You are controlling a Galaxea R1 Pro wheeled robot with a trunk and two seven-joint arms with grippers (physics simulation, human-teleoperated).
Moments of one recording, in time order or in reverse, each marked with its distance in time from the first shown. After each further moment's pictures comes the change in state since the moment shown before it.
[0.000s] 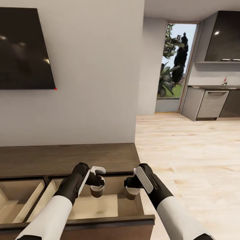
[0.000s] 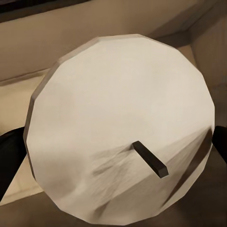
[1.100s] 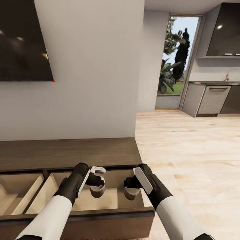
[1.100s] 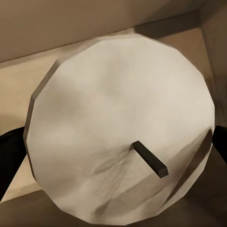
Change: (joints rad) left arm 0.000 0.000 0.000 0.003 0.000 0.002 0.001; right arm 0.000 0.000 0.021 0.000 0.000 0.000 0.002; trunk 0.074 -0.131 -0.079
